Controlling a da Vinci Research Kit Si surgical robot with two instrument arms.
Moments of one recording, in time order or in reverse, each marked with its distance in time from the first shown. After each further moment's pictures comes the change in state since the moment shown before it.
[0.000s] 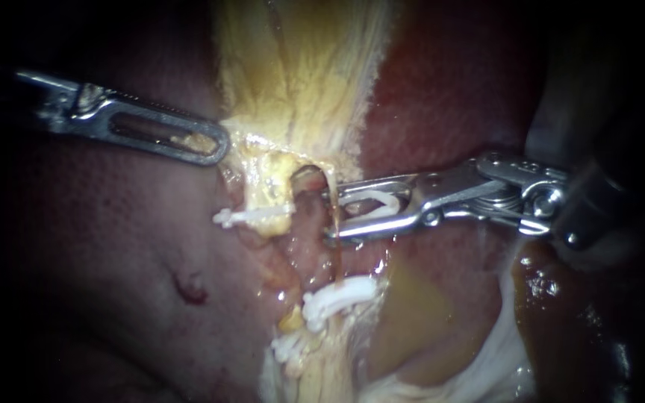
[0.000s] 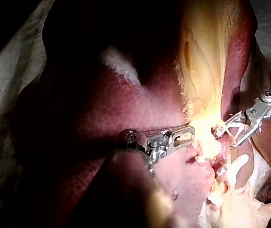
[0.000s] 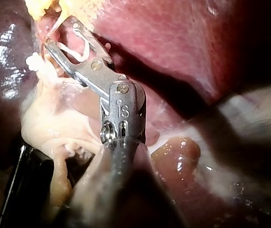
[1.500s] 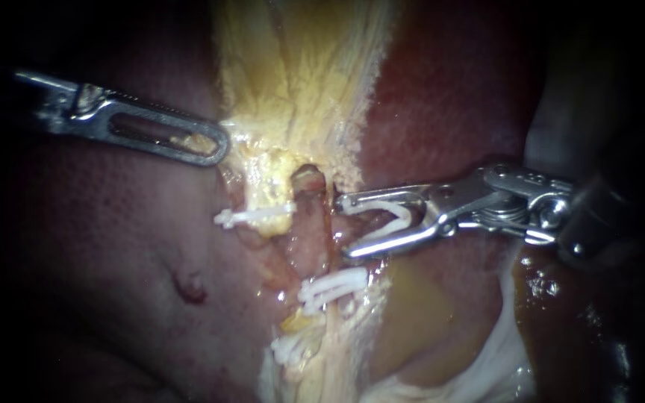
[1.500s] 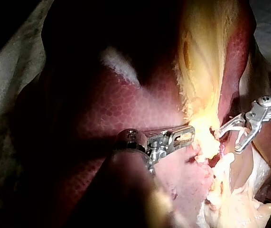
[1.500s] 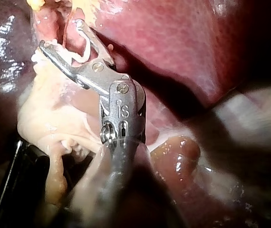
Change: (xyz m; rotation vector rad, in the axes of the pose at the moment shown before) right arm -0.002 0.000 0.002 -0.018 0.000 -0.022; left arm 0.000 0.000 0.000 0.000 0.000 -0.001
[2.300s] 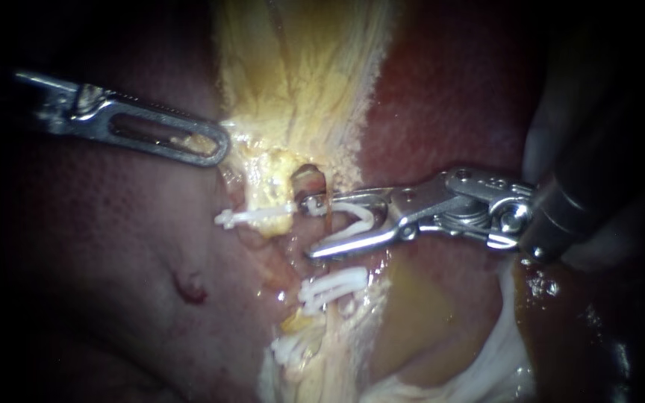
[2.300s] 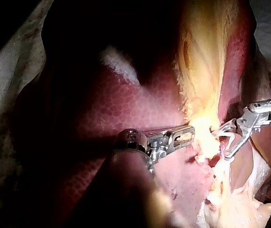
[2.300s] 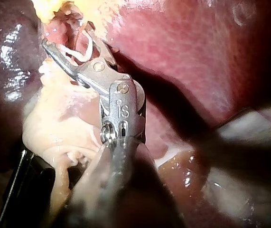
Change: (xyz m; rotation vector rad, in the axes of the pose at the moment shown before) right arm 0.000 0.000 0.003 0.038 0.018 -0.006; left arm 0.000 0.000 0.000 -0.002 0.000 0.000
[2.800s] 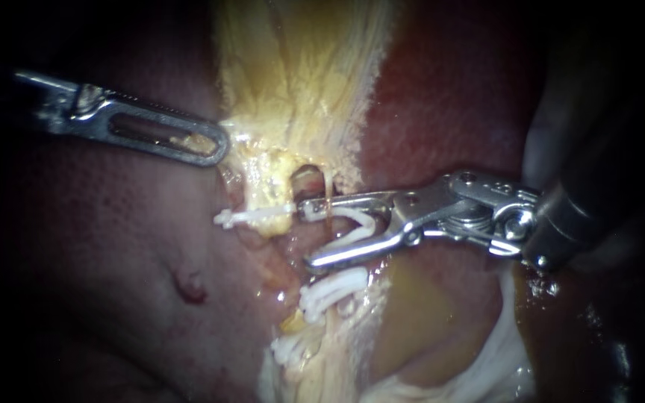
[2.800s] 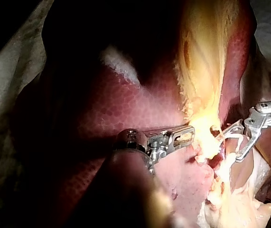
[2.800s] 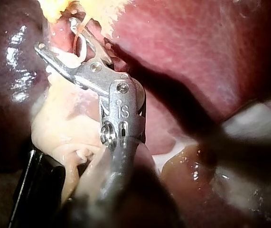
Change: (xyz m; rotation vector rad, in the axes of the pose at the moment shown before) right arm 0.002 -0.002 0.000 0.083 0.048 -0.009; left arm 0.000 0.000 0.000 0.001 0.000 0.001
